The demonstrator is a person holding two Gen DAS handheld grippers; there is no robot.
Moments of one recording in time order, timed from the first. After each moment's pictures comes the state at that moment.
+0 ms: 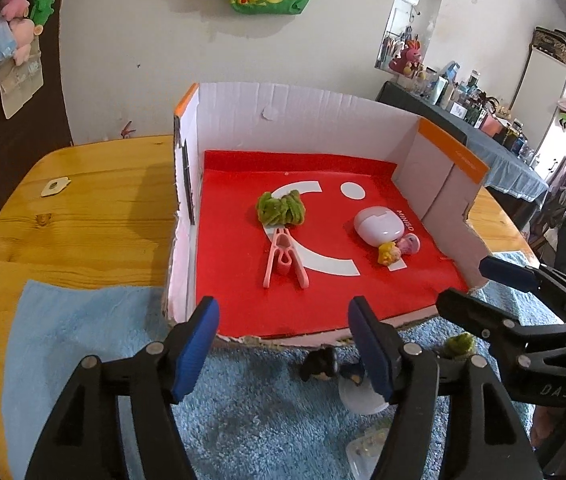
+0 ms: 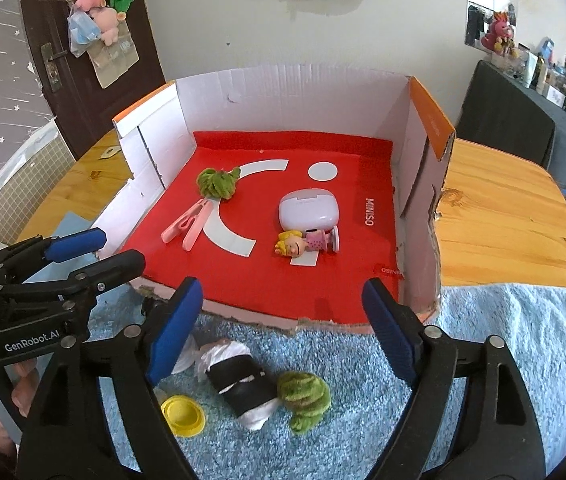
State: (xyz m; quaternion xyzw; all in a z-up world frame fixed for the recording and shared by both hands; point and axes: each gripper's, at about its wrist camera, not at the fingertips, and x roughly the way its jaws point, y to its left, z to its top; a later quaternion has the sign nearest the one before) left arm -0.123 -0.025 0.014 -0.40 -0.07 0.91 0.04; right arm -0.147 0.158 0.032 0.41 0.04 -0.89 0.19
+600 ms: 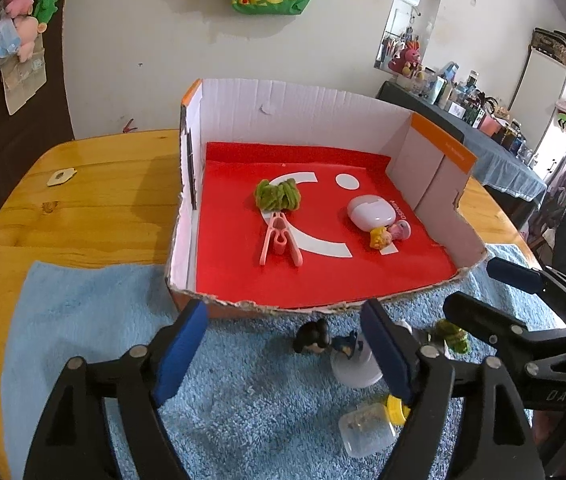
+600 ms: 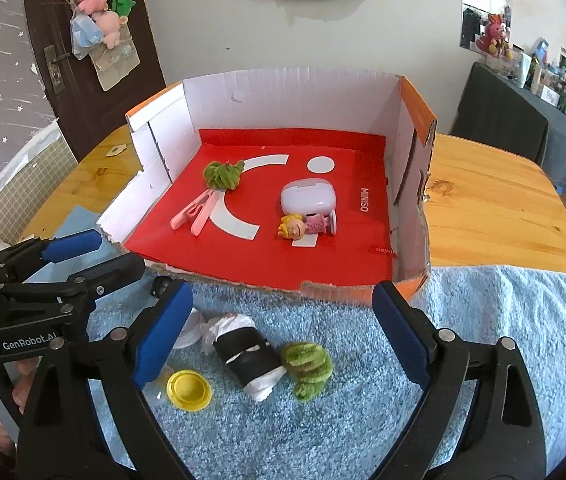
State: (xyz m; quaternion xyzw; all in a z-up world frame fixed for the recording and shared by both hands) left arm -0.104 -0.023 0.014 -0.41 -0.07 0.91 0.03; right arm -0.127 0.162 0.034 0.40 0.03 -0.89 0.19
